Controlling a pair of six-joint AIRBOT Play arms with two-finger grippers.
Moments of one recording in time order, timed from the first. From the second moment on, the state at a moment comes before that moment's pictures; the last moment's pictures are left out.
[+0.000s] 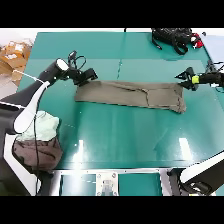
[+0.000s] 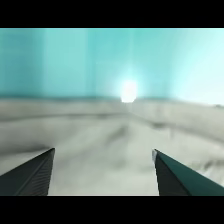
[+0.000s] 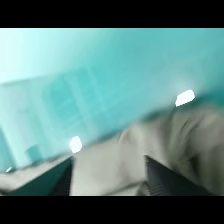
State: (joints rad) left arm -0.19 -1.91 1.65 0.91 -0.80 -1.57; right arm -0.50 -1.93 1.69 -0.80 1.14 1.48
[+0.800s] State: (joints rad) left arm -0.06 -1.94 1.86 0.79 -1.24 -1.54; right arm -0.64 -2.09 1.68 -0.78 1.47 1.17
